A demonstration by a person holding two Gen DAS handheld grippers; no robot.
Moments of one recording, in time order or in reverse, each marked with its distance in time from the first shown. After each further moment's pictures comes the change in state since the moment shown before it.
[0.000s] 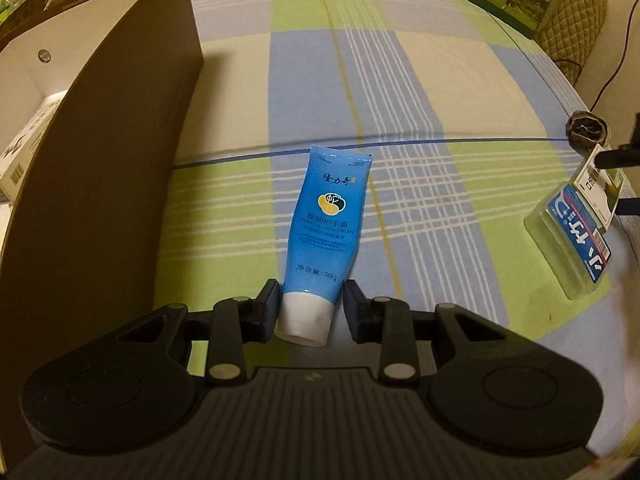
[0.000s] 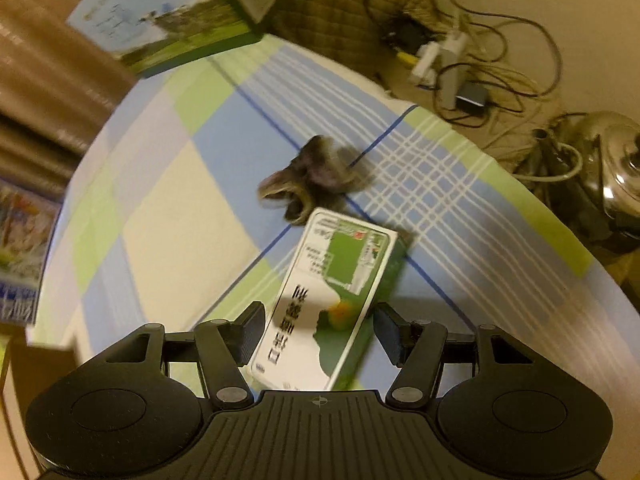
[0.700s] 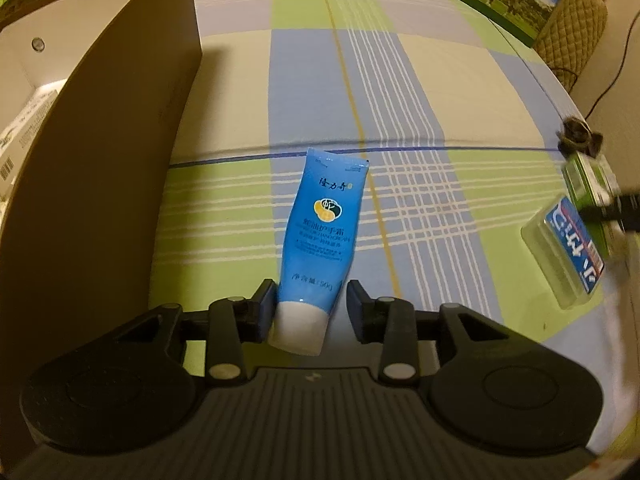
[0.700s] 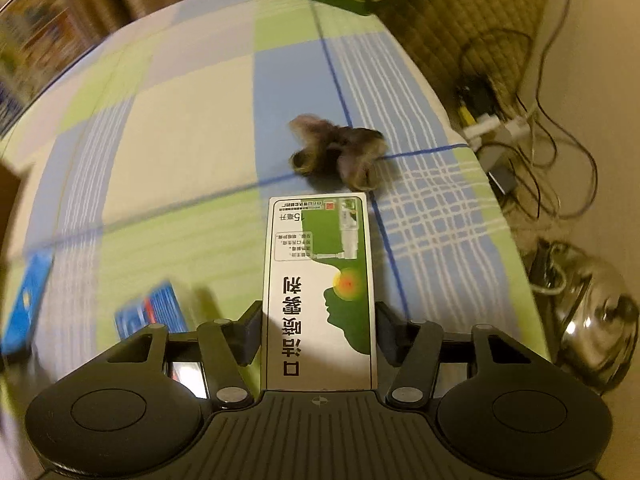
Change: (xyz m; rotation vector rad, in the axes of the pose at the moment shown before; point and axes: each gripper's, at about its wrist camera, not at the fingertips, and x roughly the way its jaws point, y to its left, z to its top) left arm 0.006 0.005 0.007 -0.033 0.011 -0.047; right arm 0.007 -0.005 -0.042 -0.647 0.008 -0.111
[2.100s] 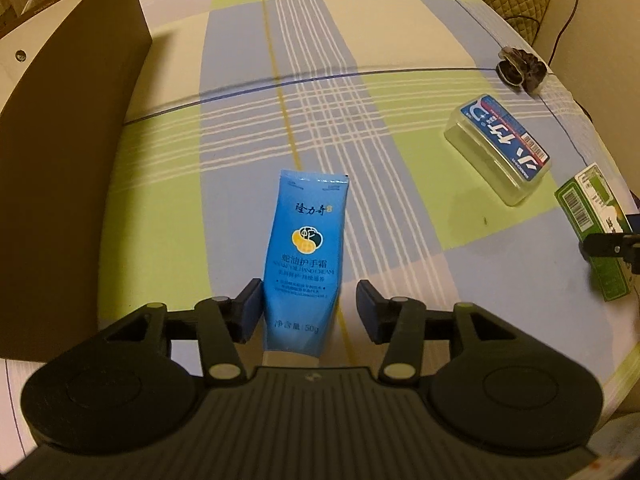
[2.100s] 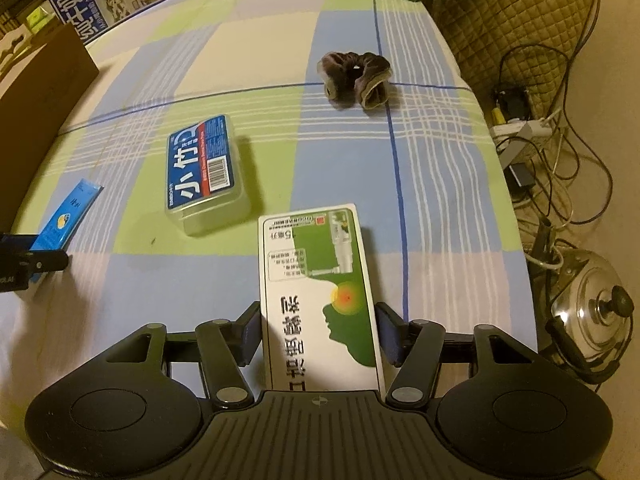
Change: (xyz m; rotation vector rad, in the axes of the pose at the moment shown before) left arm -0.027 -0.056 -0.062 0.127 0.021 0.017; right arm -0.043 -0.010 -0.090 -0.182 -0.003 0.083
